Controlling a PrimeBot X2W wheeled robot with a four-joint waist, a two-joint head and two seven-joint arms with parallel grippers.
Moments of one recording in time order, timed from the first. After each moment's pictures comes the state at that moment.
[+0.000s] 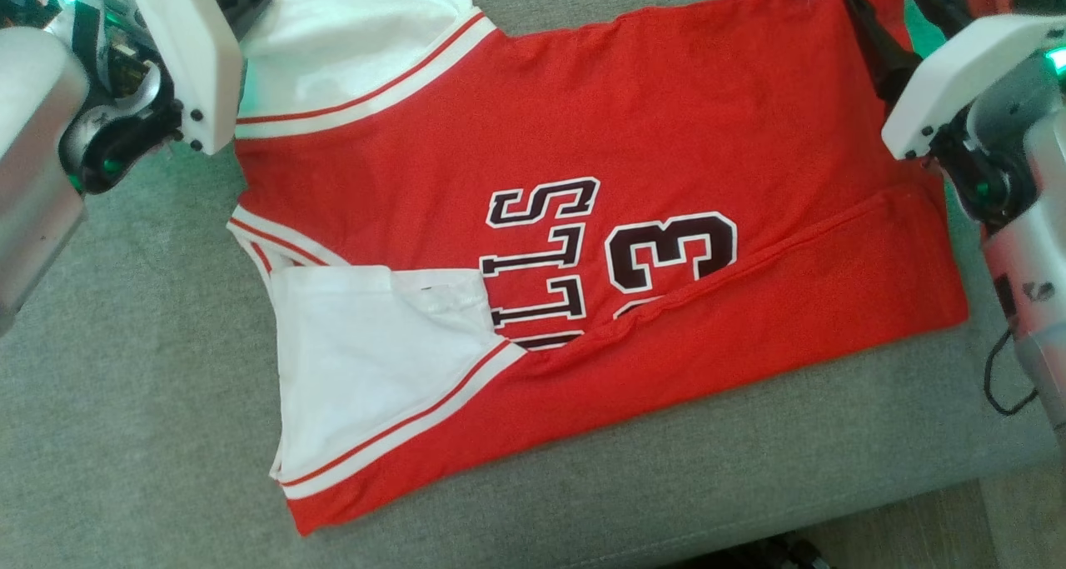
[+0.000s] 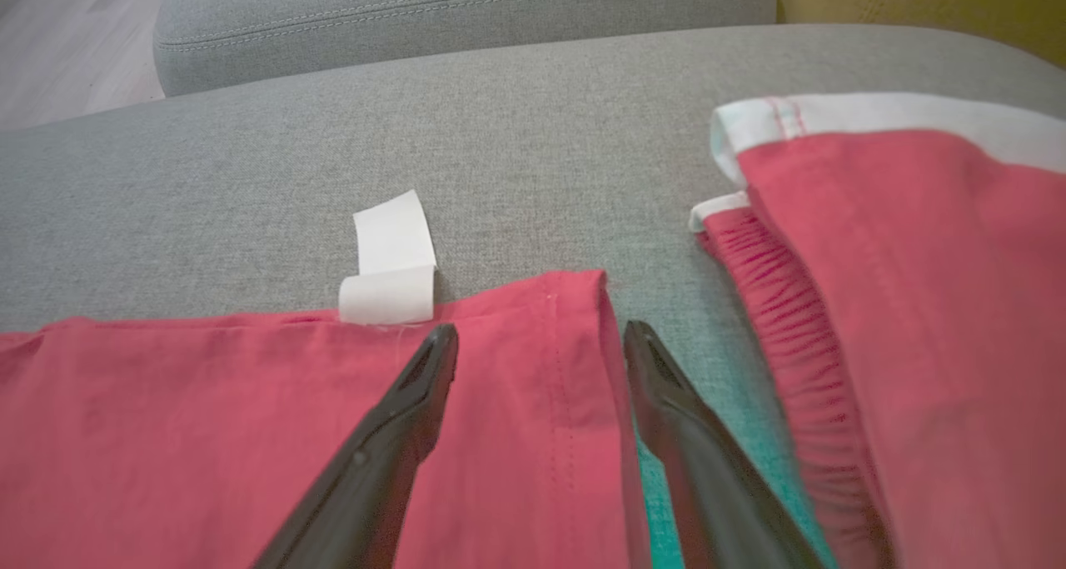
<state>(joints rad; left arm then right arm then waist) -1.29 0.63 -1.22 0.53 -1.07 -0.13 0.46 -0.86 -0.36 0.36 0.67 0.57 0.12 0.25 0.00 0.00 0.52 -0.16</state>
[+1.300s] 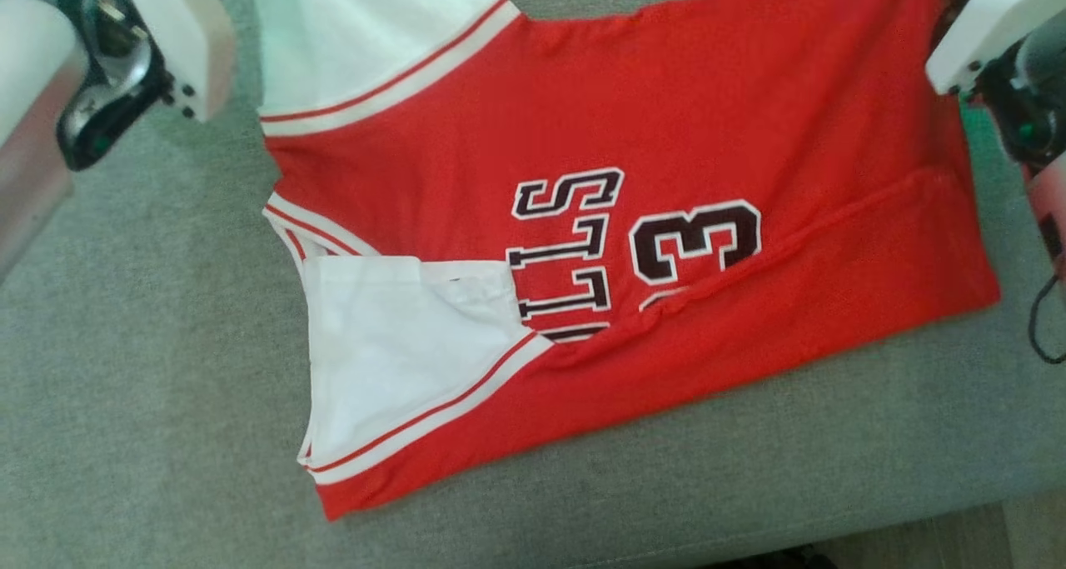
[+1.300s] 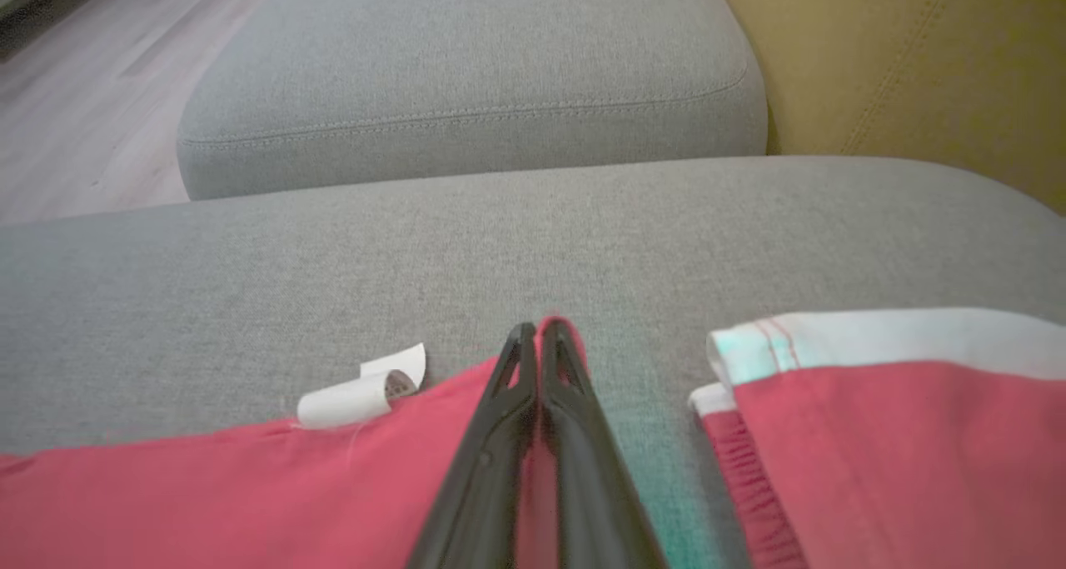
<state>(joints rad) -1.38 0.63 -1.32 0.55 -0.97 -0.13 0.18 -1.05 -0.42 0.53 0.87 0.71 0.12 0.09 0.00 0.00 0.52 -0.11</state>
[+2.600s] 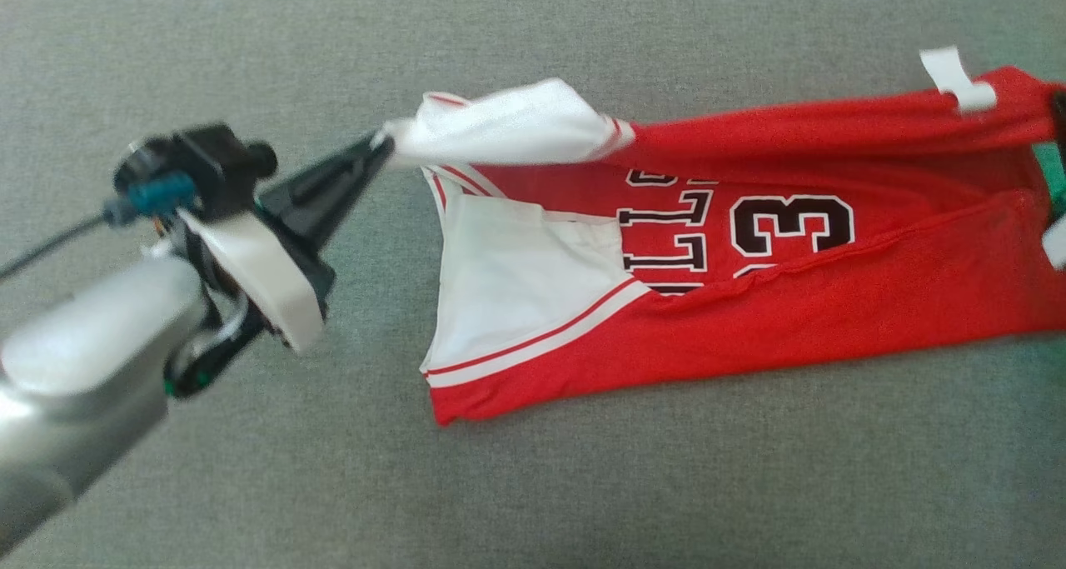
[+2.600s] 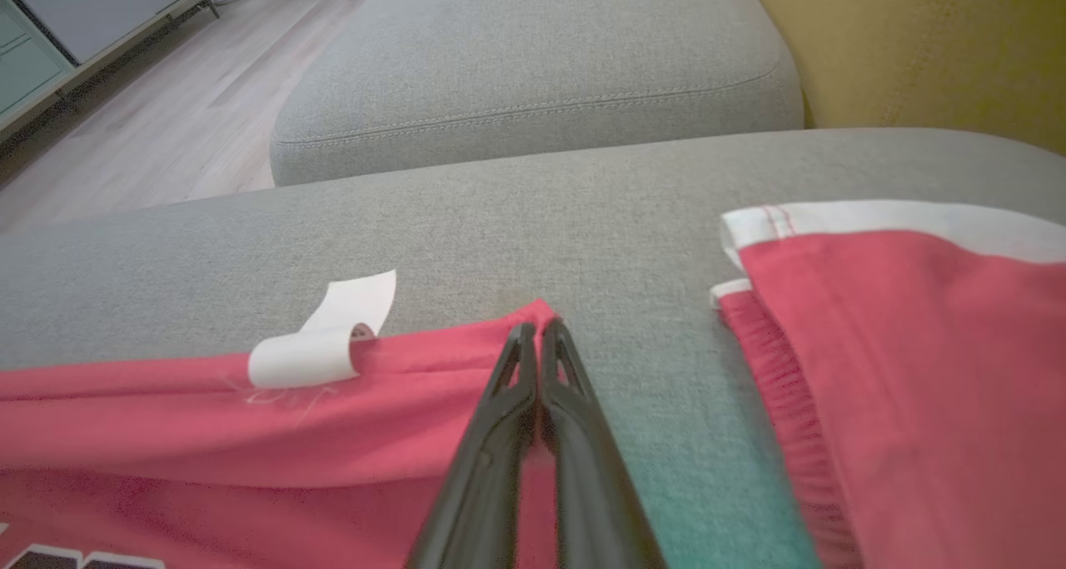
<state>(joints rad) -1.03 0.69 -1.33 0.27 -1.01 -0.11 -0.12 -0.65 -0.66 0.47 0.66 0.89 0.12 -0.02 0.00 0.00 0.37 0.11</state>
